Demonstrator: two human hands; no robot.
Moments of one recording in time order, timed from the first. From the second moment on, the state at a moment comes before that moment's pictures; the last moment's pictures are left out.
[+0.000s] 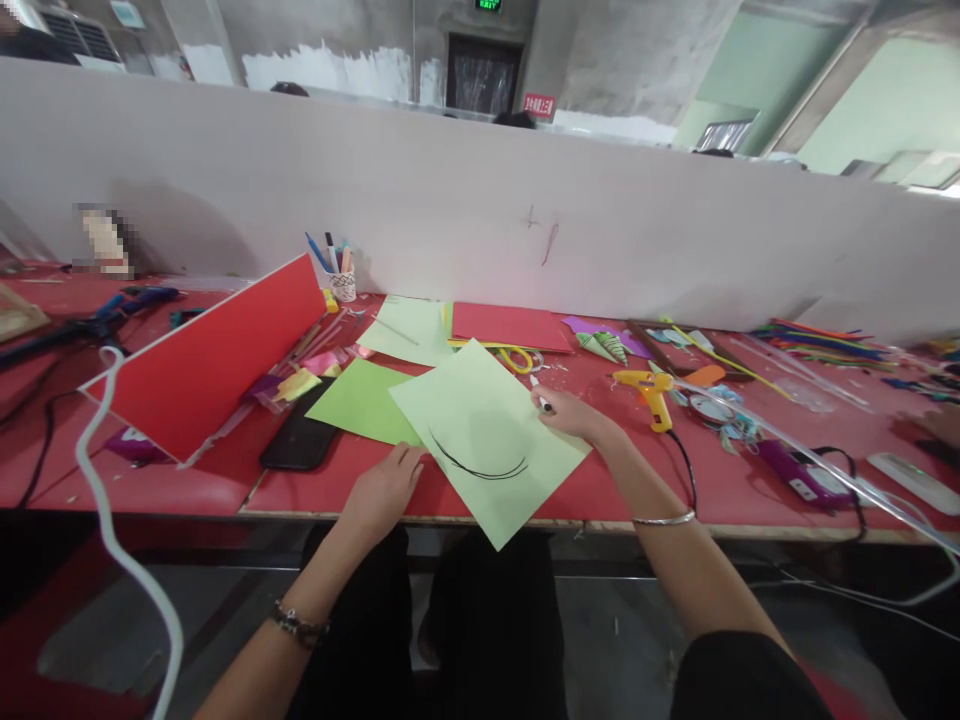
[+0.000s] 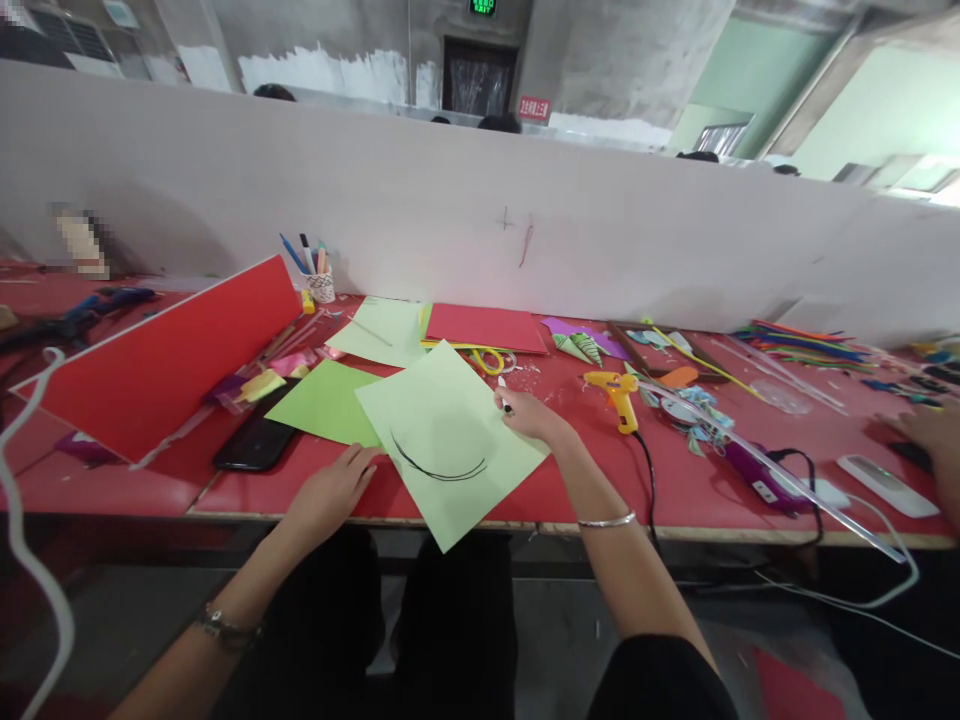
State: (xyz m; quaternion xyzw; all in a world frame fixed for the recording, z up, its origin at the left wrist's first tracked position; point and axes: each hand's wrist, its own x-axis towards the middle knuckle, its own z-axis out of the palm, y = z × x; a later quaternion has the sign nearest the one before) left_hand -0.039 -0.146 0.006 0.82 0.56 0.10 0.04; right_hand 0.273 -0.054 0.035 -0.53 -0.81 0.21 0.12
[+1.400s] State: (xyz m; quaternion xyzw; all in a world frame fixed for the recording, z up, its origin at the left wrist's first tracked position) left_hand -0.046 -0.138 -0.004 0.84 0.52 0.13 -0.02; right_hand 0.178 -0.049 0.007 -0.35 -0.65 0.59 0.32
